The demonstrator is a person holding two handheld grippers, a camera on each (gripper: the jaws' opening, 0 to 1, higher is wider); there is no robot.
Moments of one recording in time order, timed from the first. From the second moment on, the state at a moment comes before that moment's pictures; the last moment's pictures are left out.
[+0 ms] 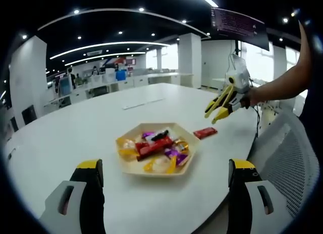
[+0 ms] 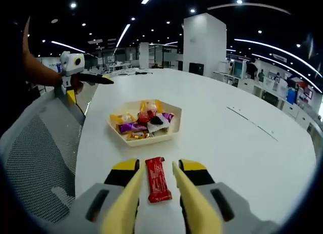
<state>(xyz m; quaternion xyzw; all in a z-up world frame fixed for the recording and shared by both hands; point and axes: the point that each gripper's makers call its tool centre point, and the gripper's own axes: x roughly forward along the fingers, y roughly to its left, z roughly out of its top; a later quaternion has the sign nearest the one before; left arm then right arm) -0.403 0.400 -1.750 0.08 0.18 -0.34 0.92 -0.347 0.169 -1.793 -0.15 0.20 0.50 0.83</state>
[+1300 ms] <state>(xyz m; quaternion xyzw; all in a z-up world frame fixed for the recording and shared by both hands) -0.402 0.401 -1.750 0.08 0.17 -0.34 0.92 -0.344 0.164 -1.823 -0.14 0.30 0.47 0.81</state>
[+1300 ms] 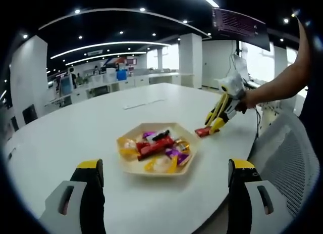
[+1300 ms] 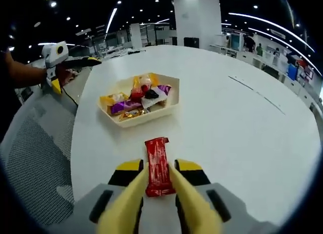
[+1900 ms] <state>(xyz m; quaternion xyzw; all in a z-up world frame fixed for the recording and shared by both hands) -0.401 0.402 -1.745 0.07 0.17 -0.33 0.93 -0.319 0.156 -1.759 -0.11 0.28 0.45 0.84</state>
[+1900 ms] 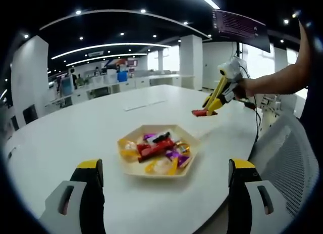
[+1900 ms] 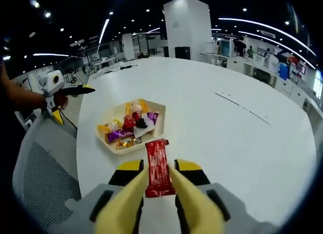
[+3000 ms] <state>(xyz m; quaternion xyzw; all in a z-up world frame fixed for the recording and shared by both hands) -0.399 0.406 -1.742 0.07 0.16 -0.32 0.93 -0.313 0.320 -1.712 -0.13 0.23 0.55 0.79</state>
